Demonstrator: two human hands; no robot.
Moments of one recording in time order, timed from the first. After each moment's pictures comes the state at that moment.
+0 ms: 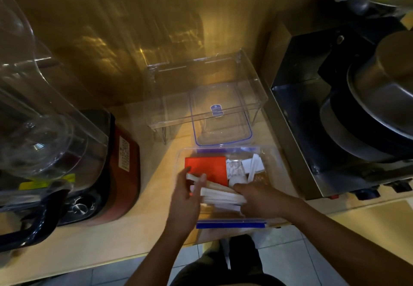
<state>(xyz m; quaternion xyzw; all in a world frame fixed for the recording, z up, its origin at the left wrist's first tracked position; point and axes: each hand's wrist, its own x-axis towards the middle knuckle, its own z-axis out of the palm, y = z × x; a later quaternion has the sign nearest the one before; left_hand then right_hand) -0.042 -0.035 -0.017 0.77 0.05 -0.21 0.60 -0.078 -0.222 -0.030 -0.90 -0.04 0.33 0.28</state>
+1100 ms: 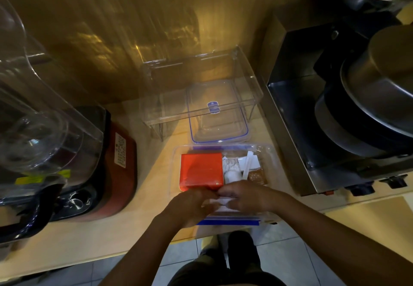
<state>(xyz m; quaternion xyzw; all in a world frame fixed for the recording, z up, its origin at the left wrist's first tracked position) -0.027 -0.030 -0.040 0.85 -0.33 -0.37 0.18 -0.072 -0.217 -0.042 -0.86 -0.04 0.36 0.37</state>
